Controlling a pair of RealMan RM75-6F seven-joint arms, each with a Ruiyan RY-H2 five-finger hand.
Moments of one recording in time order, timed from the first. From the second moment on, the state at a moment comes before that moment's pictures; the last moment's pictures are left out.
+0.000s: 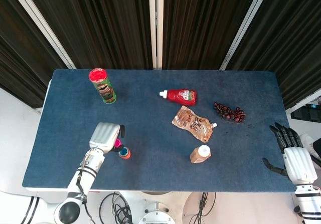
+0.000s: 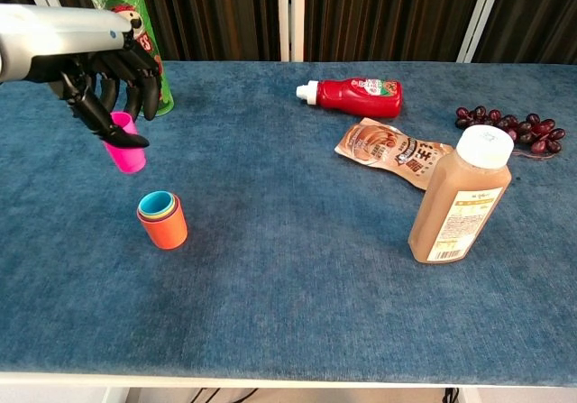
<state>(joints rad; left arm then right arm) -0.81 -1.37 -0.20 -2.17 0.57 1.32 0.85 0.07 -1.03 0.04 -1.77 -1.55 1.47 0.06</state>
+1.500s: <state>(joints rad) -0.82 -1.52 -0.12 -2.03 0.61 1.33 0.83 0.06 -1.03 0.03 -1.75 -1.54 1.47 0.07</state>
